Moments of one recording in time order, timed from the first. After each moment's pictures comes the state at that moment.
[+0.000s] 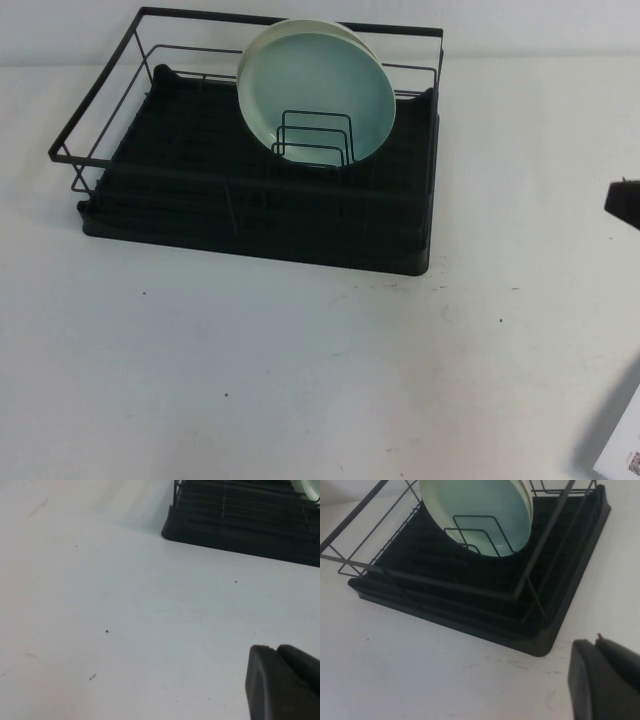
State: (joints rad) right arm 0.08 0.97 -0.70 1.09 0.54 -0.82; left arm -0.08 -0.01 0.02 0.05 0.35 -0.06
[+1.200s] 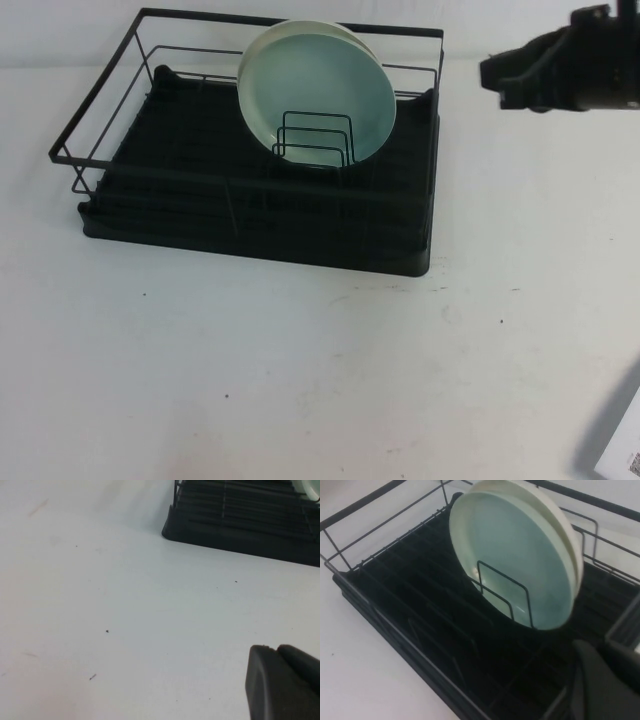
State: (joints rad) right arm 0.23 1.53 -1.29 0.98 0.56 -0.98; left arm -0.08 -0.01 0.02 0.05 0.35 -0.06
